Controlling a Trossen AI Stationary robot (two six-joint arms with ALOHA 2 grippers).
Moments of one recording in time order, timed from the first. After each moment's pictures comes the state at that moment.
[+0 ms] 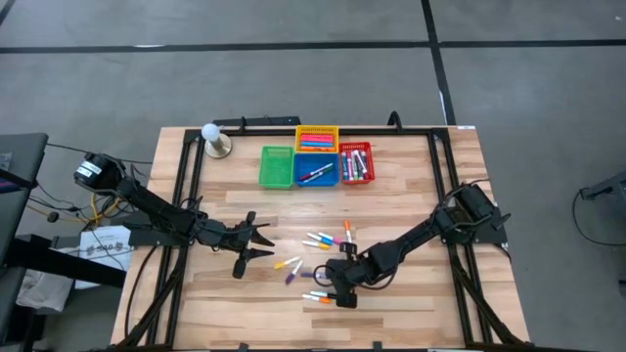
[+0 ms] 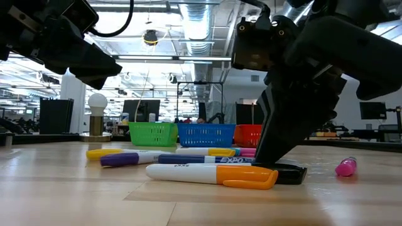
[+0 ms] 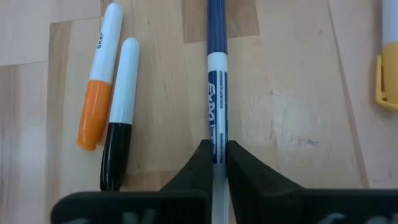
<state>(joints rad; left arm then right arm) -0.45 1.22 0.21 0.72 -0.27 -0.17 0.47 1.98 1.13 -0.26 0.17 0.47</state>
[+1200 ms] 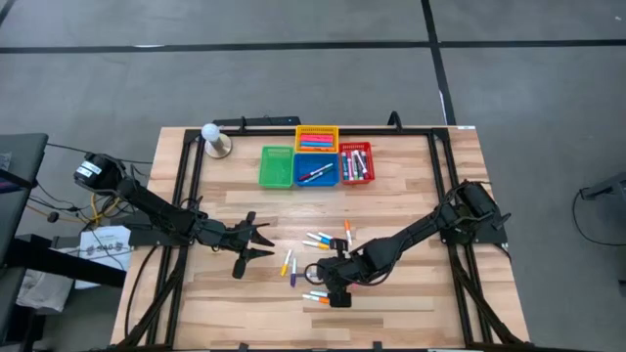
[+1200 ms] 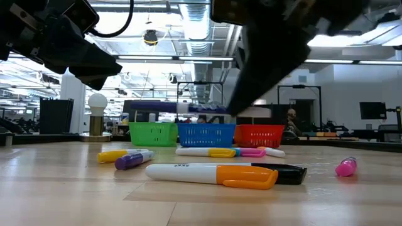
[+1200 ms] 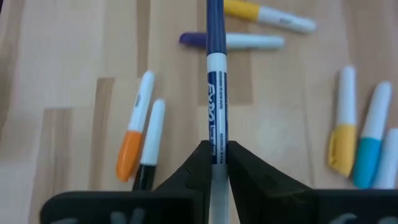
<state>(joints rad) -0.45 1.22 0.21 0.72 -0.27 -0.20 0.45 1.94 1.31 -0.42 0.19 0.35</state>
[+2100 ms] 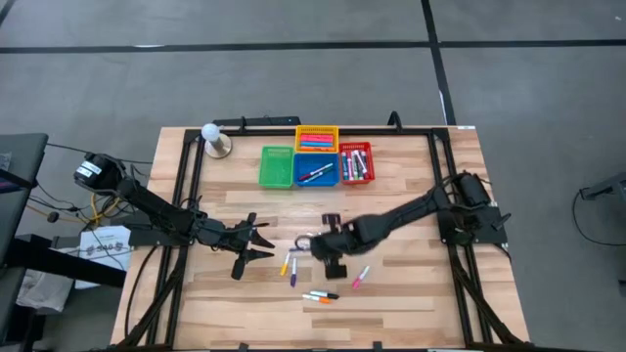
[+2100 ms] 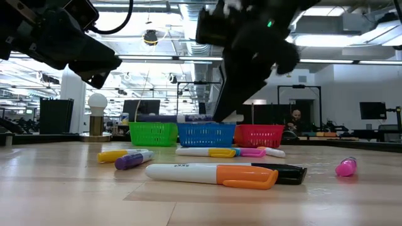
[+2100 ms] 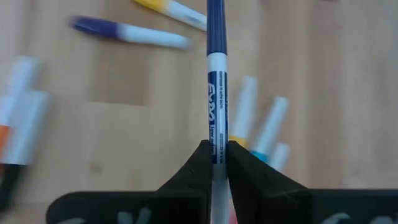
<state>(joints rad) -0.45 1.22 0.22 0.75 -0.24 -0.22 0.28 1.94 1.33 -0.51 0.19 0.08</state>
